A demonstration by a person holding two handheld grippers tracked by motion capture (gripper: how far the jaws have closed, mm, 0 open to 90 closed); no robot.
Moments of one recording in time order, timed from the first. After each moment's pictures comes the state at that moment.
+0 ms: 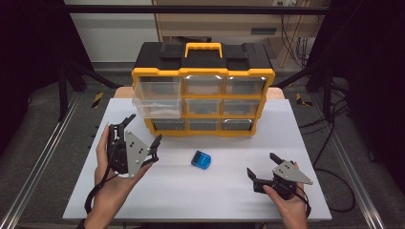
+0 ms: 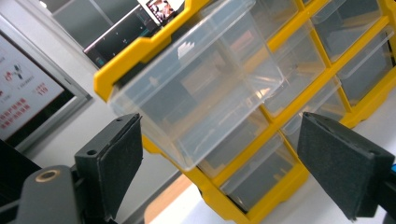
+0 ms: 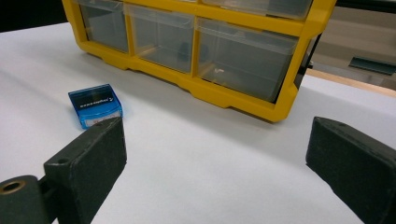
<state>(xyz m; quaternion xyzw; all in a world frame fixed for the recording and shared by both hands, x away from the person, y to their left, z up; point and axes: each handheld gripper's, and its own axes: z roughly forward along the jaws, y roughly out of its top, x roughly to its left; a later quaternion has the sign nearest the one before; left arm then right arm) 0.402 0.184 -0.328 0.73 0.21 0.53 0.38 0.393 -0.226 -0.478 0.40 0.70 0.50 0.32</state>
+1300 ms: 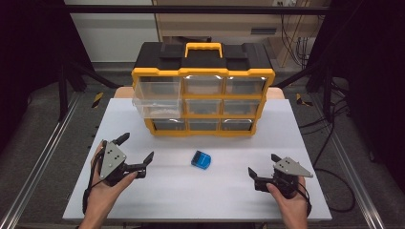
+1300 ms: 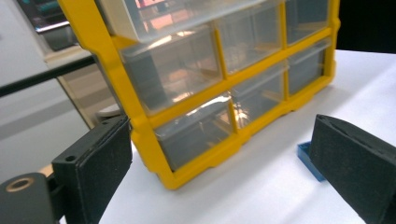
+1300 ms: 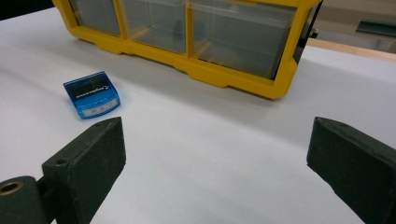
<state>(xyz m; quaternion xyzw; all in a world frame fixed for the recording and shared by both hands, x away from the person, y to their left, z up) 0.416 0.240 -0.399 0.73 0.28 0.36 0.50 0.397 -0.228 -0.469 0.44 0.71 0.48 0.27</state>
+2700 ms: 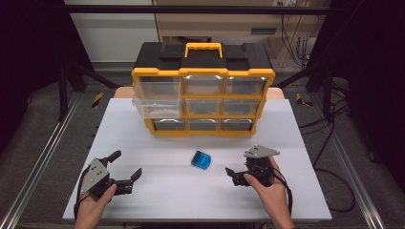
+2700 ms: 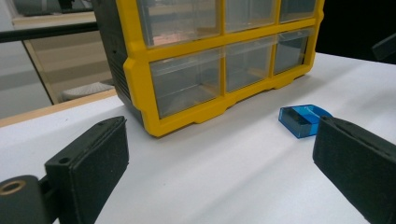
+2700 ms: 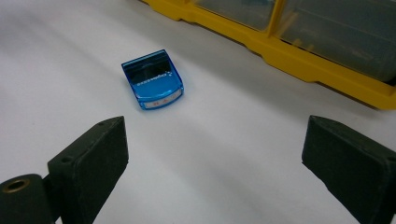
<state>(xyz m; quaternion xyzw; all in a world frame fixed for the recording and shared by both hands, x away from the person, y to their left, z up) 0.403 0.289 -0.454 0.71 0.31 0.30 0.56 0.432 -0.168 -0.449 0.40 0.80 0.42 0.17</state>
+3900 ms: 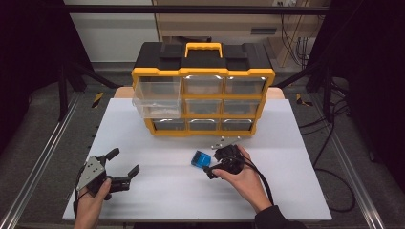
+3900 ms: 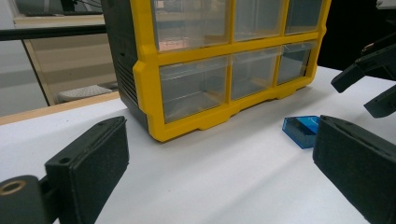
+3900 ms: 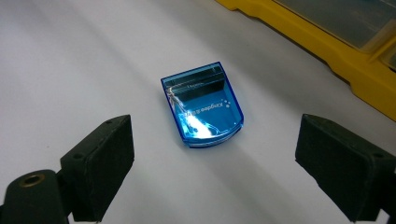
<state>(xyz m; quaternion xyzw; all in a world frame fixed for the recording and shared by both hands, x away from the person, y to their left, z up) 0.411 0.298 -0.457 0.70 0.32 0.29 0.57 0.470 -0.094 -0.452 0.36 0.85 0.36 0.12</state>
